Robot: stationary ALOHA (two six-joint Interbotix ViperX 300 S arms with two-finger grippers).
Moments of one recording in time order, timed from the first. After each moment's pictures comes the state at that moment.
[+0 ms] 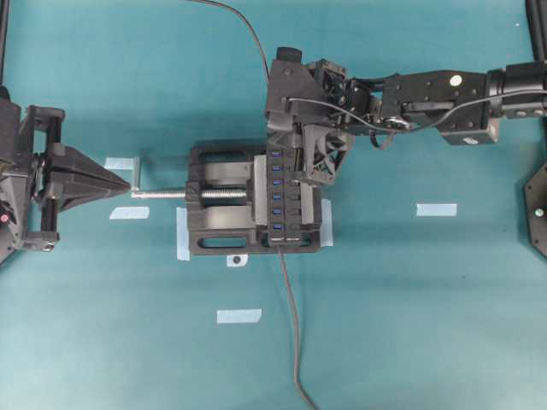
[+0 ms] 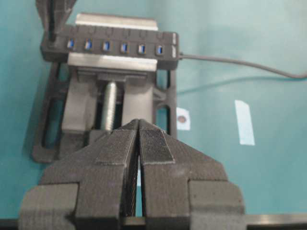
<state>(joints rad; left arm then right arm) 0.02 -0.82 1.12 0.01 0.12 -0.08 -0.21 0.11 0.49 -0.03 0.26 -0.06</state>
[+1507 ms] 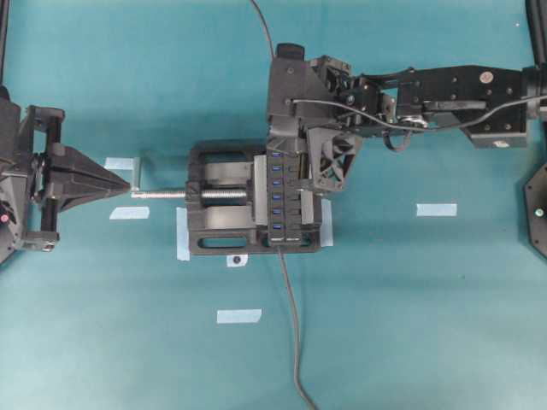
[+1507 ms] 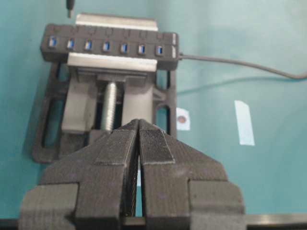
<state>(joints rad) 0.02 -0.82 1.12 0.01 0.12 -0.08 -0.15 0.00 0.43 -0.03 0.41 -0.06</state>
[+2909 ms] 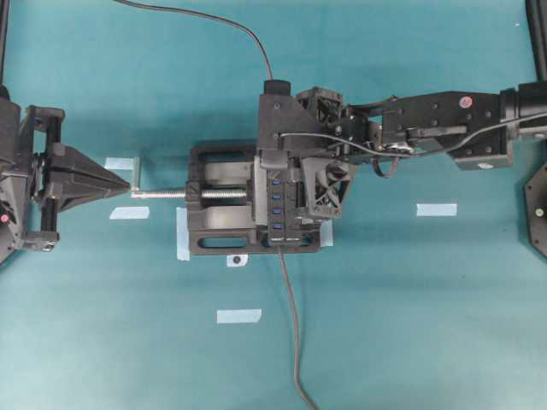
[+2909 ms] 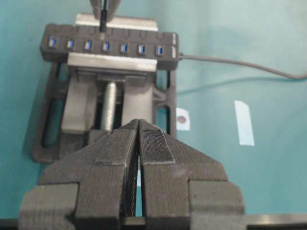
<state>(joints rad) 0.02 -0.82 1.12 0.01 0.12 -0.08 -0.09 0.06 0.43 -0.01 0.42 -0.04</state>
